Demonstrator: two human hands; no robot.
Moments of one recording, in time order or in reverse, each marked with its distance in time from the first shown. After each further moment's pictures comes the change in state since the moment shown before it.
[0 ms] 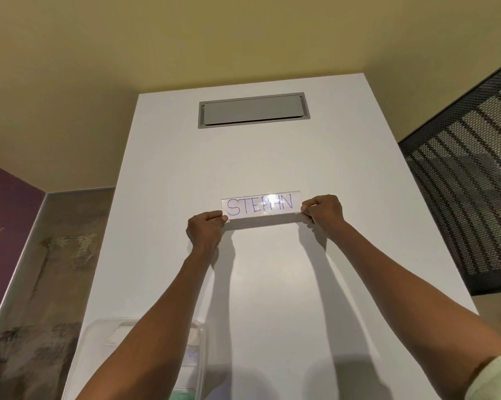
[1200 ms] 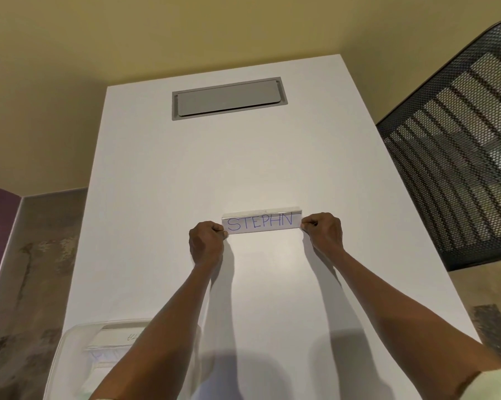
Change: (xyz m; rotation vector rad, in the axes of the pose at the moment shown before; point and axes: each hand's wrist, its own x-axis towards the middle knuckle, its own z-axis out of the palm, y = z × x) left_hand -0.025 -0.039 0.038 0.357 -0.073 0.086; right_hand -0.014 0.093 -0.020 -0.184 0.062 -0.161
